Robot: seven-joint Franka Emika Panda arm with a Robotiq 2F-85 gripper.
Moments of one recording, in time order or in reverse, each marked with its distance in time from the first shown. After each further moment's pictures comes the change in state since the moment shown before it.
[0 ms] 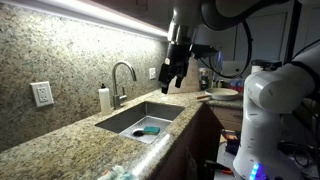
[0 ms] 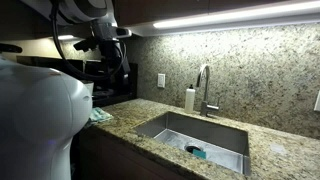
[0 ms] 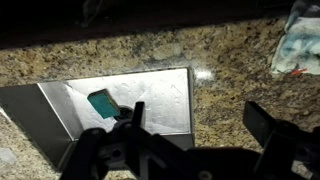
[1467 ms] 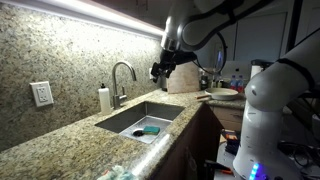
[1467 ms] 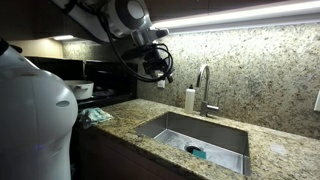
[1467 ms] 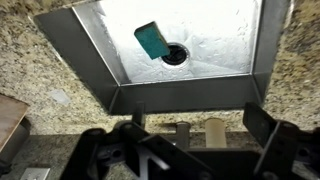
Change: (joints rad) arm -0.271 0.239 -0.137 0.027 -0.283 0.422 -0.088
